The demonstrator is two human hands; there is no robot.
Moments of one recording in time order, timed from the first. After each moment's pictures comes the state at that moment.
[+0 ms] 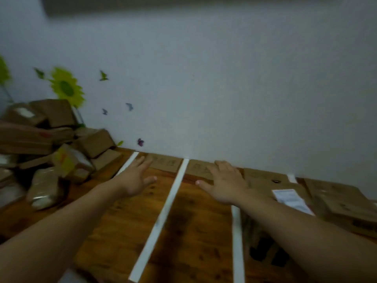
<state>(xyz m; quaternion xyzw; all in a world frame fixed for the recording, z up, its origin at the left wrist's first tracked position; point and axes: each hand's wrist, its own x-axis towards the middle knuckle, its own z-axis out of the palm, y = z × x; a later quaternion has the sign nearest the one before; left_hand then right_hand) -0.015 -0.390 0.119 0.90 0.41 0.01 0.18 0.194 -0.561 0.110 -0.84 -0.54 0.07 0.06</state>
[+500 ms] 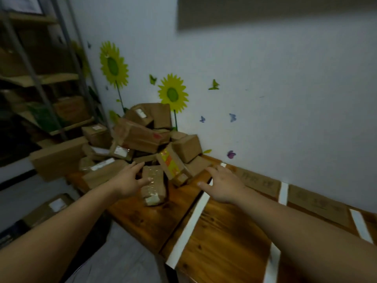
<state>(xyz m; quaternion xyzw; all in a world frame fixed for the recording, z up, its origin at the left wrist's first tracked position) -0.346 -0.190 0.141 0.77 0.58 0.08 0.26 -0.083 -0.282 0.124 -0.74 -0.66 0.12 0.07</state>
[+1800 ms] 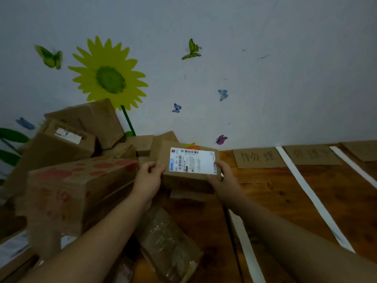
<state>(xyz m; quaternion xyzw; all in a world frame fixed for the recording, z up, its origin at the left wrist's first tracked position) -0.247 0.144 0.049 0.64 0.44 0.20 0.59 -0.138 -0.030 0.032 -0.78 -0.19 0.24 0.54</state>
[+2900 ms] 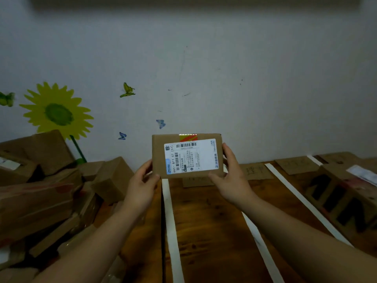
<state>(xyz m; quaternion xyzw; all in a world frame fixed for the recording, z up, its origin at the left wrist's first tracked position) -0.177 -0.063 0.112 0.70 0.25 0.27 0.61 -0.054 -0.248 0.120 -0.78 -0.28 0.06 0.56</state>
